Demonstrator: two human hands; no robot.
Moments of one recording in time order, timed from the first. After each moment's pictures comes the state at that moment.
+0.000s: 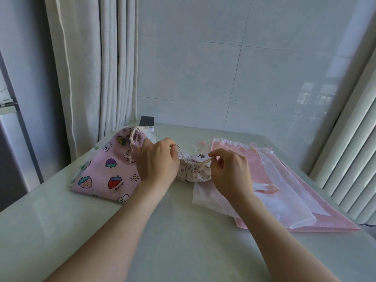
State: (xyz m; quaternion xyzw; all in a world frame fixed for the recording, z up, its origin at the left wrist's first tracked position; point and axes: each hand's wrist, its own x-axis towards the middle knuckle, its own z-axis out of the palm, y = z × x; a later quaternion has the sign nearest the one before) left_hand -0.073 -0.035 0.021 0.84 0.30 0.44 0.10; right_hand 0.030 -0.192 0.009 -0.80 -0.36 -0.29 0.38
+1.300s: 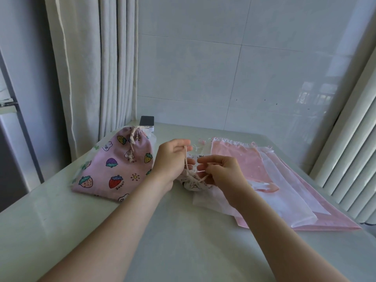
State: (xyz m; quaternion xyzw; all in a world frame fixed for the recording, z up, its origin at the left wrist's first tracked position) left_hand -0.056 -0.042 0.023 0.67 0.17 0.30 0.65; right_hand 0.011 -0.190 0.019 -0.70 -0.25 0.15 0.65
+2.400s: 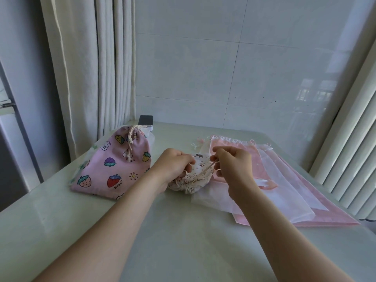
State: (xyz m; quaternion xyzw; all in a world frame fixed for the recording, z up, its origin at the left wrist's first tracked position) left_hand -0.063 -0.045 0.024 0.76 0.21 0.17 0.58; right_hand 0.013 -0.194 0.033 -0.70 -0.14 0.02 0.70
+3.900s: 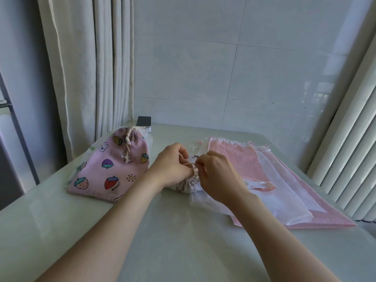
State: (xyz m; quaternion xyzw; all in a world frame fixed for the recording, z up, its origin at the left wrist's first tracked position) left_hand -0.070 -0.045 0.029 0.84 0.18 0.20 0.47; right_hand 0.024 -0.187 0.012 -0.81 -0.49 -0.24 0.22
